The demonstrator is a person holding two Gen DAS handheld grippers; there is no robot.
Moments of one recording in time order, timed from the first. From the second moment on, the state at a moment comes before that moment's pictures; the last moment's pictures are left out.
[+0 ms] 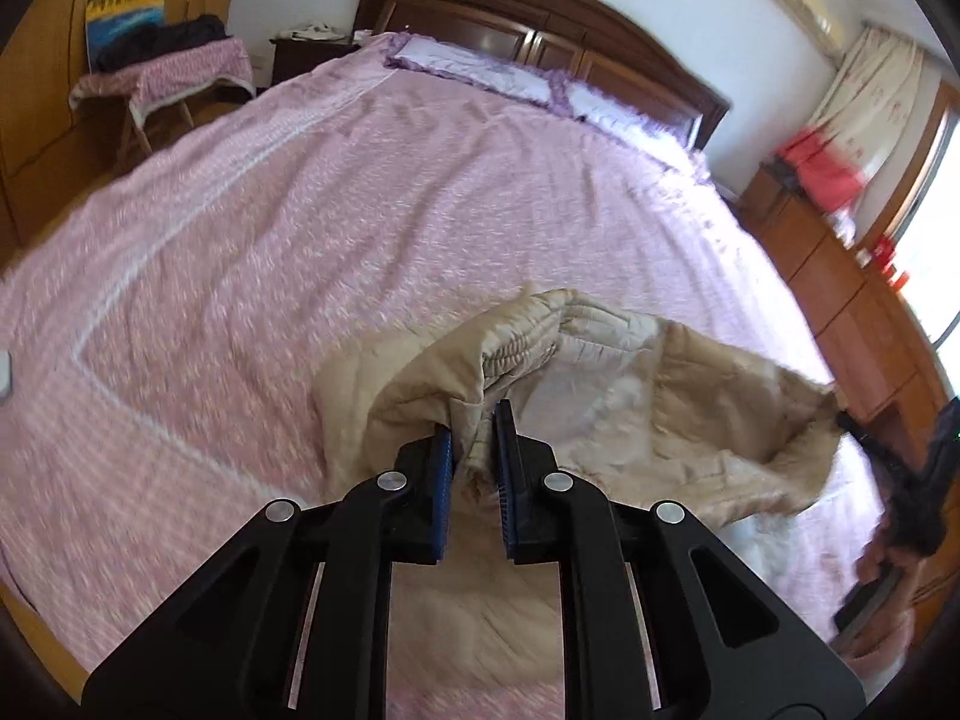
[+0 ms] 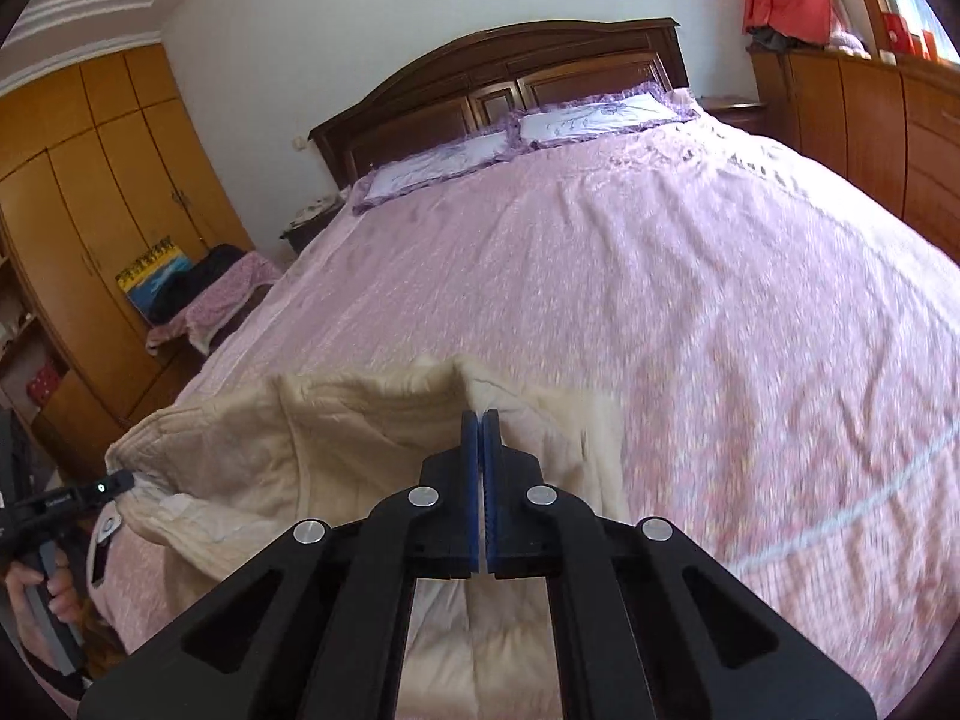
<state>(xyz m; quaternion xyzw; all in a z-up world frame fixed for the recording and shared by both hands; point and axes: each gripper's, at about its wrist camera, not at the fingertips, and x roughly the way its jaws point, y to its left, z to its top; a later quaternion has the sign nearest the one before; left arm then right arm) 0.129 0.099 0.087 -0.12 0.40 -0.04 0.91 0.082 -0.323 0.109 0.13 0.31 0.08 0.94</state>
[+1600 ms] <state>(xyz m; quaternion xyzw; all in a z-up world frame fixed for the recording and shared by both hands) 0.148 0.108 0.037 -0.04 0.42 -0.07 0.90 0.121 -0.344 0.045 0.08 0.40 0.07 0.91</state>
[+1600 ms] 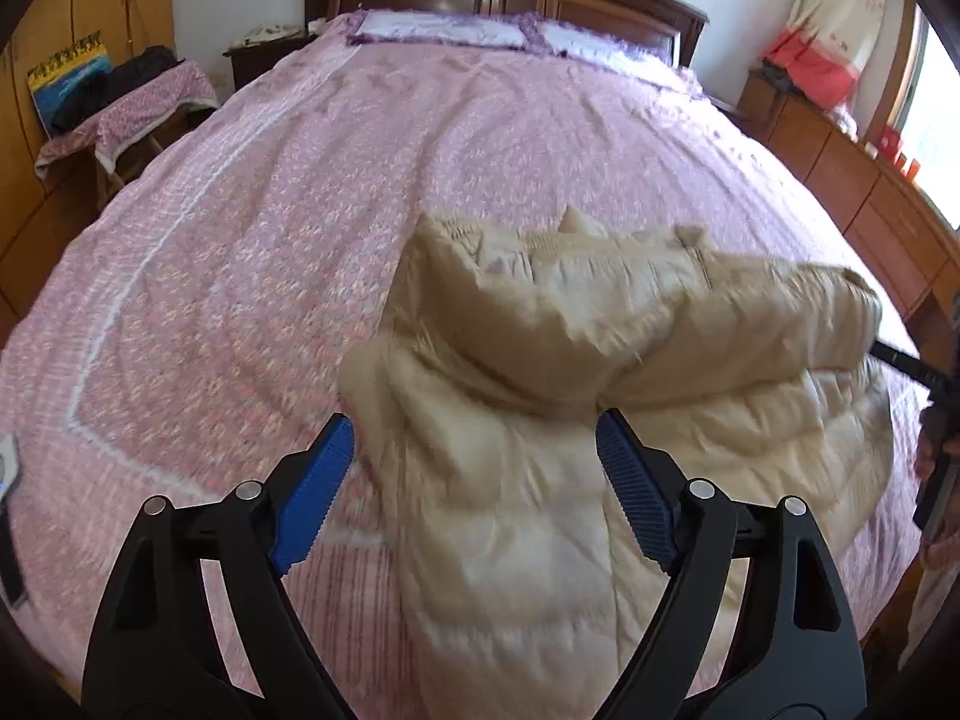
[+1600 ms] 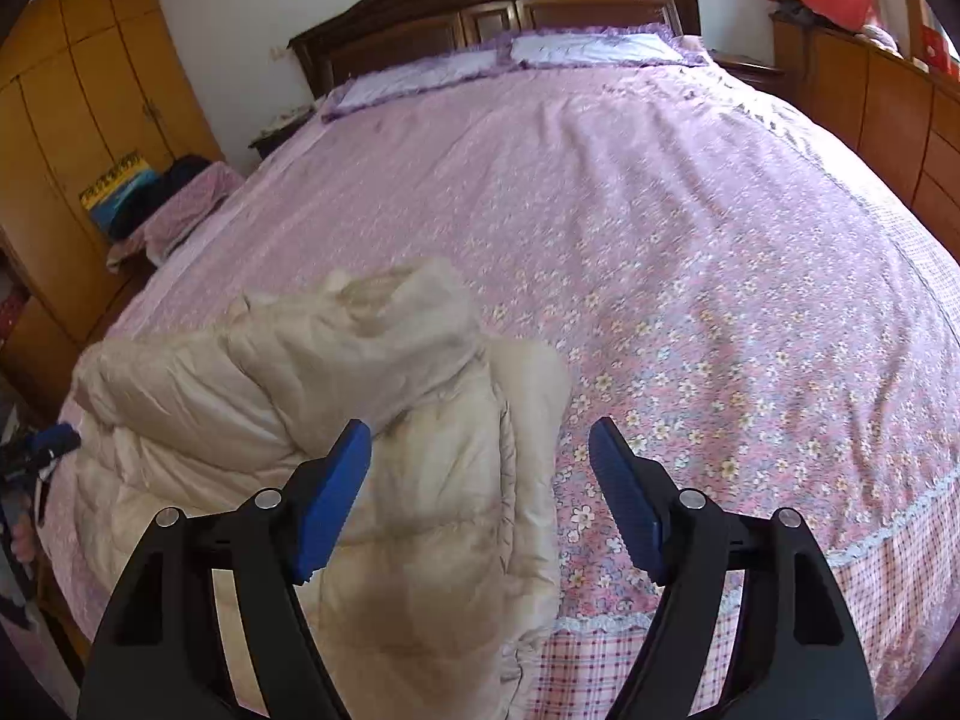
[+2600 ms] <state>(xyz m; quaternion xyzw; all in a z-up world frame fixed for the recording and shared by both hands) 0.289 0.094 -0.015 -0.08 0.45 -0.01 0.89 0.226 -0.314 0.009 0.04 0.43 -0.01 0.90</state>
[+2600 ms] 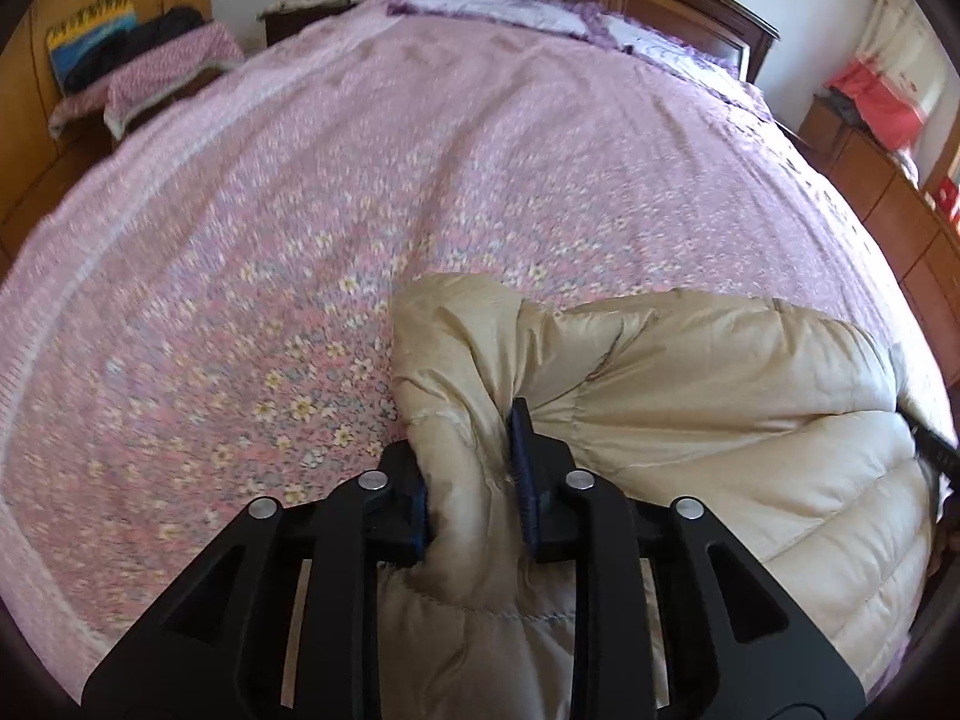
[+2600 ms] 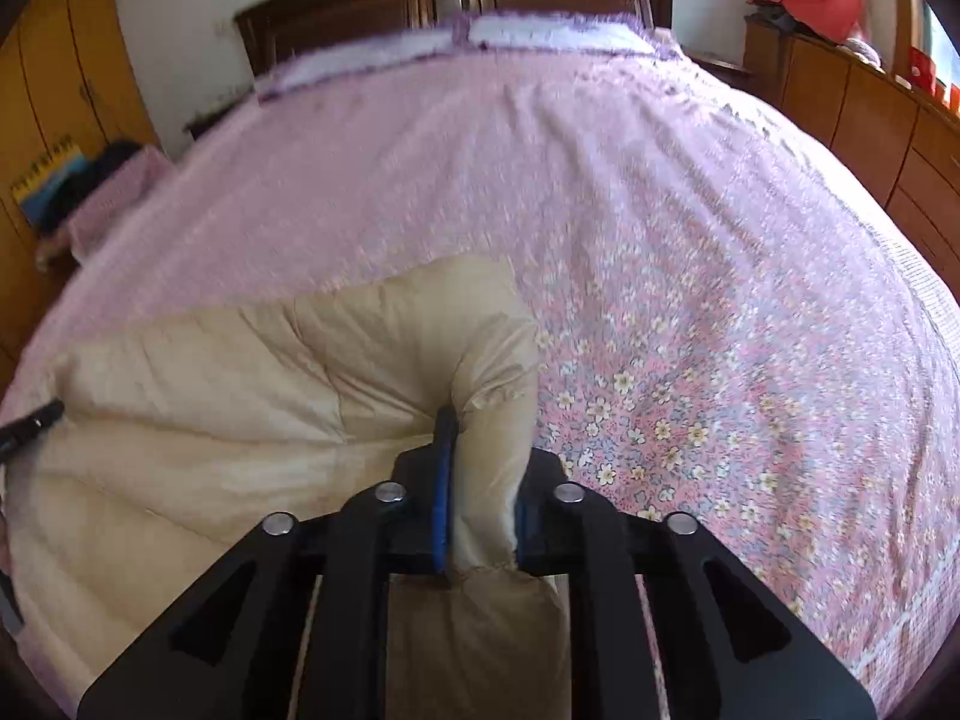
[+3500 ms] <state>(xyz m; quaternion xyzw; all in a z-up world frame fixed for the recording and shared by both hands) 0.179 0.149 0.027 -0.13 0.42 -0.01 0.90 0.142 -0.368 0.041 0.15 0.41 0.02 0.90</state>
